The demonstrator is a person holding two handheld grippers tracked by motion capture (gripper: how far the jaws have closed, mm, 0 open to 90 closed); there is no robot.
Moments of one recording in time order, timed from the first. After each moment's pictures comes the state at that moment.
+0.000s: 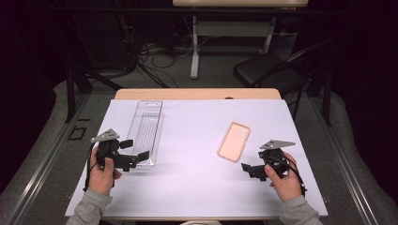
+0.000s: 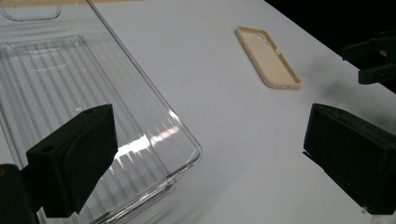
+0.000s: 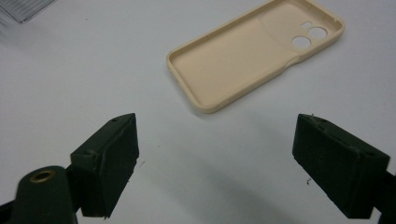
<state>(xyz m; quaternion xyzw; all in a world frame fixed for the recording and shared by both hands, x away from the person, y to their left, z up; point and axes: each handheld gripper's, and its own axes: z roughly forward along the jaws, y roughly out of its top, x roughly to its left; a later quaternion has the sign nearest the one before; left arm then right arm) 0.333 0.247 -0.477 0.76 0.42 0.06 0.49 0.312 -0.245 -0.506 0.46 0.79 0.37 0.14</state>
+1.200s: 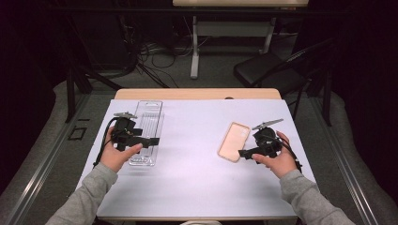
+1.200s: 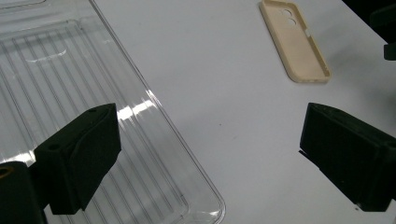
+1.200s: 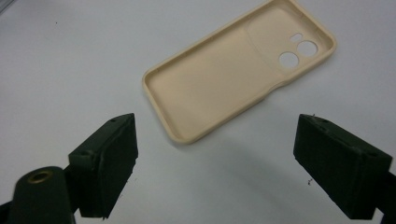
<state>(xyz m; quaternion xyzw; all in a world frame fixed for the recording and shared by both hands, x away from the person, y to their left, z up) 0.391 0.216 -0.461 0.80 0.45 0.03 0.40 0.367 -0.234 -0.485 0.48 0.82 0.30 0.11</state>
